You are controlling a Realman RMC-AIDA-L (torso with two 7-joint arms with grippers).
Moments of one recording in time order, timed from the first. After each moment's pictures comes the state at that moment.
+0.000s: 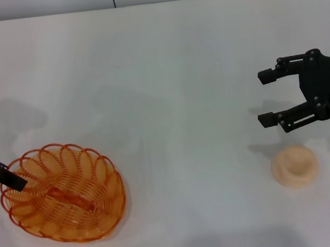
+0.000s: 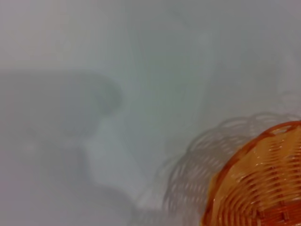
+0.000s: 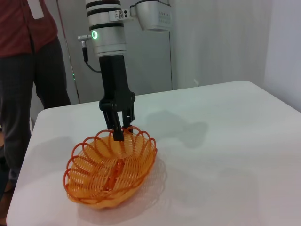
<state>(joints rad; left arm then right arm) -0.69 -1.97 0.88 1.02 2.83 1.79 -2.26 0.48 2.01 -1.02 -1.12 -1.93 -1.66 1.58</state>
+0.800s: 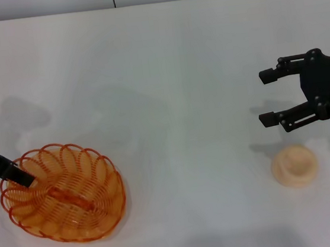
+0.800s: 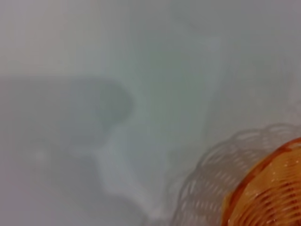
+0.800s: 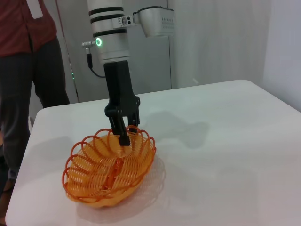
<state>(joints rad) -0.69 -1.99 0.89 0.98 2.83 1.71 -2.25 0.48 2.01 -1.01 -1.12 -1.93 -1.66 1.58</state>
